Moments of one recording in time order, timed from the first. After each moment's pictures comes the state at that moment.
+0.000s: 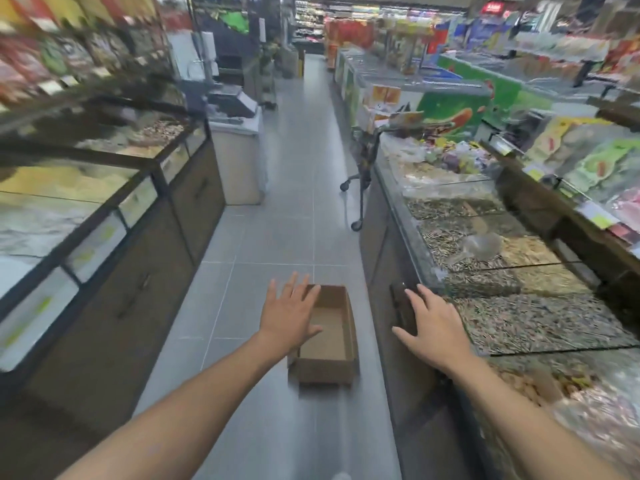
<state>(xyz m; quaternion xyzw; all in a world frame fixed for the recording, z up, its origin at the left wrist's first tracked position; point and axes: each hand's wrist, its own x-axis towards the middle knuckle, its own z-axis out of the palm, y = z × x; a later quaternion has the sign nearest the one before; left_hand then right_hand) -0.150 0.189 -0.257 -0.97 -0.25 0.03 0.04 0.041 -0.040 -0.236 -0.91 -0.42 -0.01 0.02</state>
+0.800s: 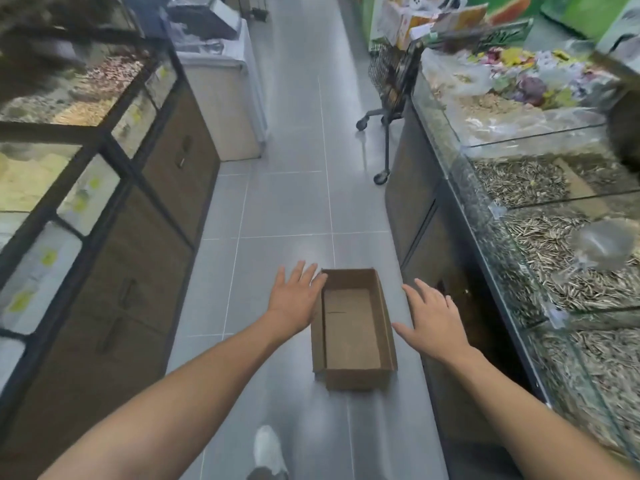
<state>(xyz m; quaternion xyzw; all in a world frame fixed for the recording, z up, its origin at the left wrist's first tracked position) 0.029 0.468 -0.389 -0.96 -0.22 0.16 0.02 0.200 0.228 -0.391 -0.91 -0.39 0.10 0.00</state>
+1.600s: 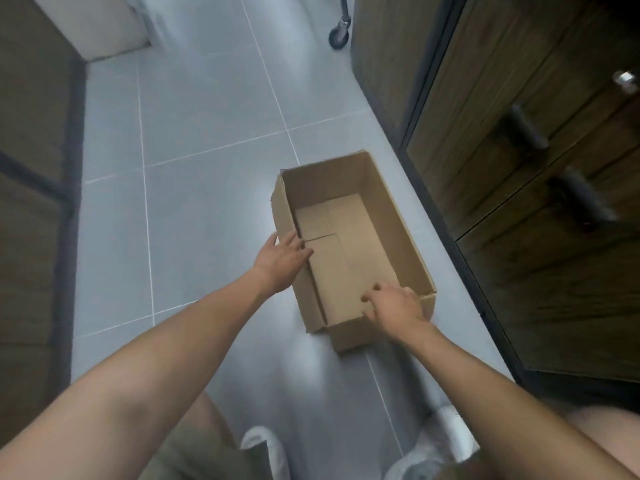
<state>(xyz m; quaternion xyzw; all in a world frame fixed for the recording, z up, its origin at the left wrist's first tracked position) 0.104 0.558 -0.907 -0.96 0.00 0.26 0.09 0.161 0.298 -0.902 -0.89 -0.34 0.29 -0.03</state>
